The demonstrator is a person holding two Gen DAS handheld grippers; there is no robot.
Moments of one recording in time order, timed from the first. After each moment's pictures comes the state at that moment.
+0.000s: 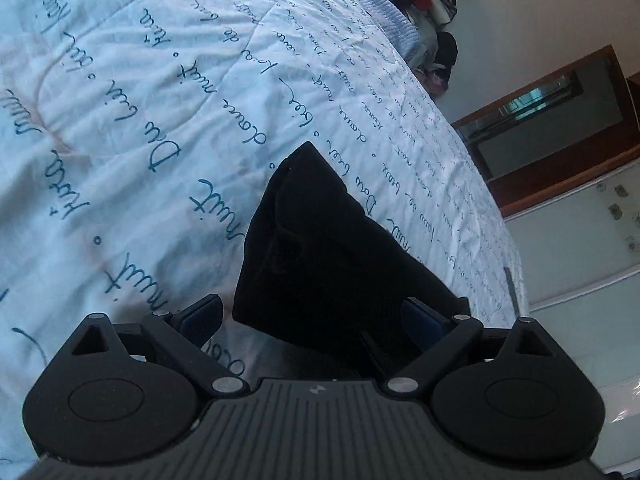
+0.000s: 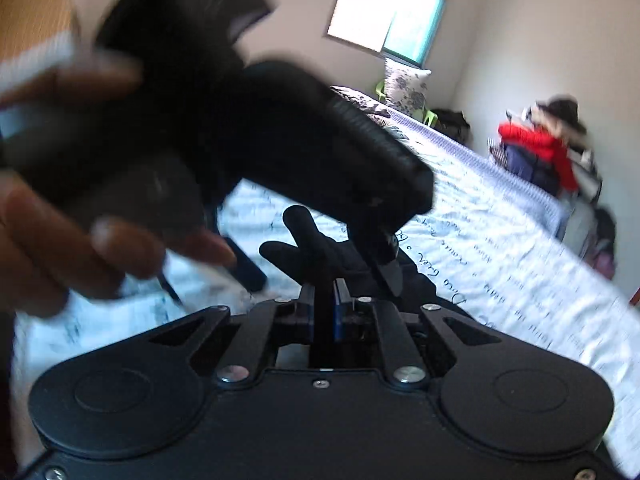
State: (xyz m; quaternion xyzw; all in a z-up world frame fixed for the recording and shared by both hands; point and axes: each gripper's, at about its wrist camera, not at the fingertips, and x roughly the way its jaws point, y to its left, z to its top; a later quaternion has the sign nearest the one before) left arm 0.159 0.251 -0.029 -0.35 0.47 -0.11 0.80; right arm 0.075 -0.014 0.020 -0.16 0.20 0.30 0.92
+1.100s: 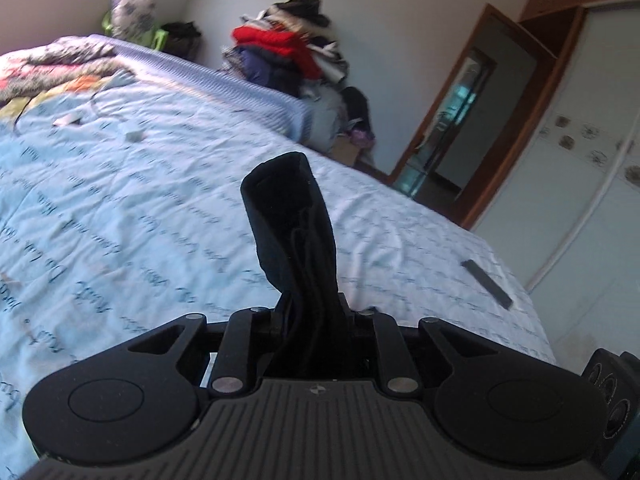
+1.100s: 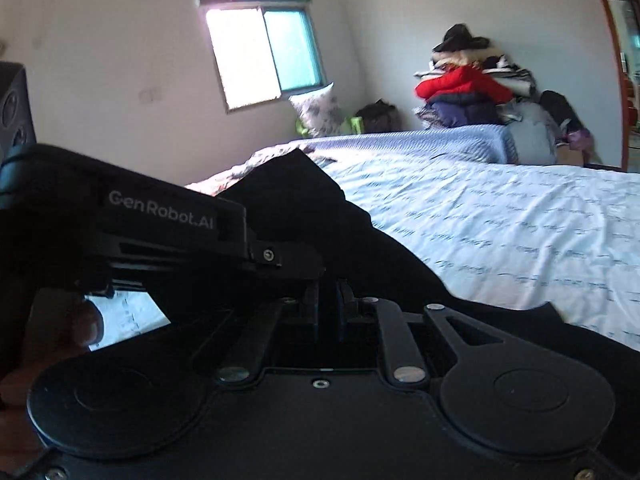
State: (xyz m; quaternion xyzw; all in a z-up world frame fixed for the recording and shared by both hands) left arm 0.072 0.095 0.080 -0.16 0.30 -0.15 0.93; right arm 0.048 -0.157 0.063 0.09 0.18 0.23 0.95
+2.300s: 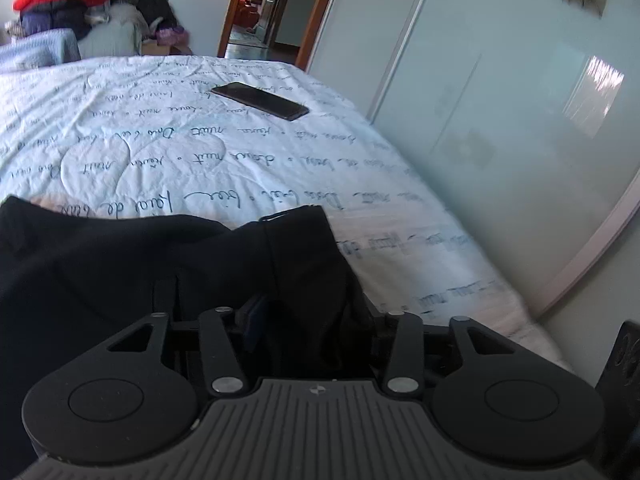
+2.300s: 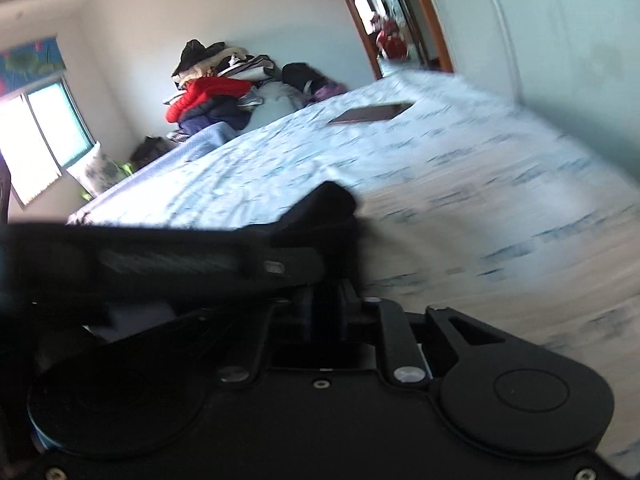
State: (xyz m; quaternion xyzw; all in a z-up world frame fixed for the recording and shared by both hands) left arm 0.045 -0.229 -0.015 0.00 0.39 -0.38 0.84; right arm -0.060 -0.425 -0.029 0.20 0.24 -0.10 0.94
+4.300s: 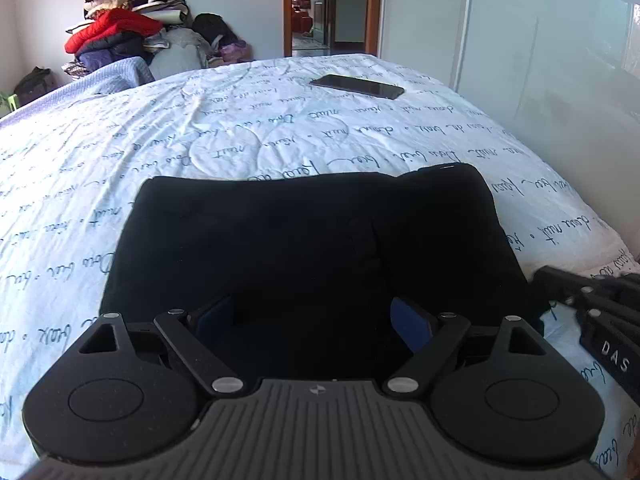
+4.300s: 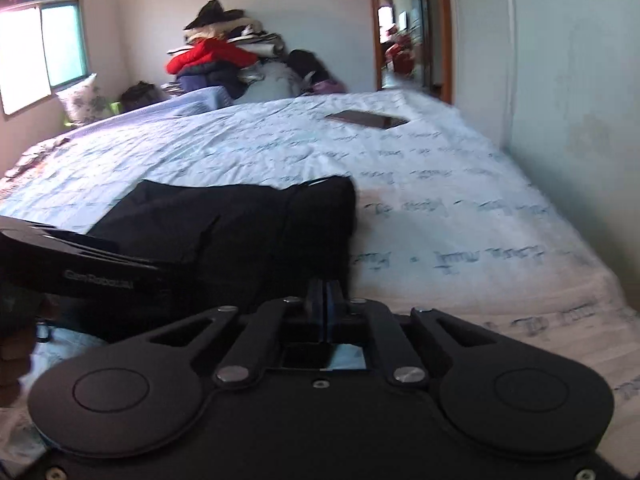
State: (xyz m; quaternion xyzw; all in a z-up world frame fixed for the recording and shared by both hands) left arm 0.029 -0.165 -0.033 0.12 0.36 -0.26 0.89; right arm -0.095 -0.390 -0.021 0.06 0.28 -0.14 0.95
